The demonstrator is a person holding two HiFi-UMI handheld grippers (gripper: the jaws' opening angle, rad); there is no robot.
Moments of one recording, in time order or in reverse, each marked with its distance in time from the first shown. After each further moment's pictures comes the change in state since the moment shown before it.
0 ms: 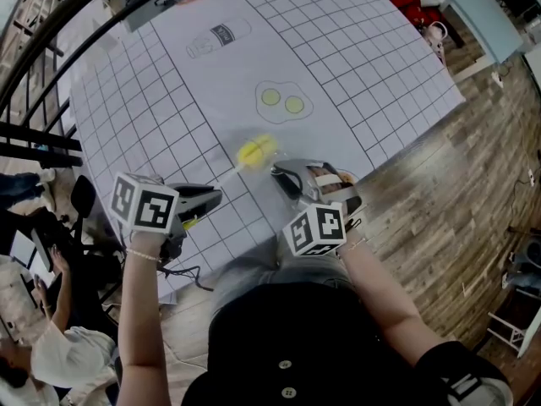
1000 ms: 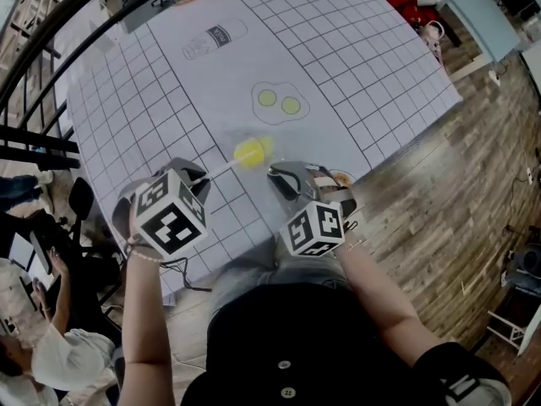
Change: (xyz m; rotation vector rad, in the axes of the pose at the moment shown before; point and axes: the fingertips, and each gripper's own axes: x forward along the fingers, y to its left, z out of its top) left arm -0.009 0.006 0.016 0.819 0.415 0.502; right arm -0.001 -0.001 0.002 0.128 -0.018 0.023
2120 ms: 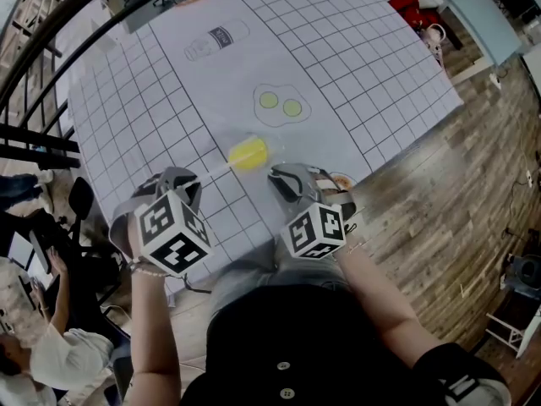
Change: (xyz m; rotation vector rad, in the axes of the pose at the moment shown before) left arm -0.007 0.012 -0.018 0.046 0.044 0.207; right arm 0.000 -0.002 0.002 0.045 -0.018 -0.004
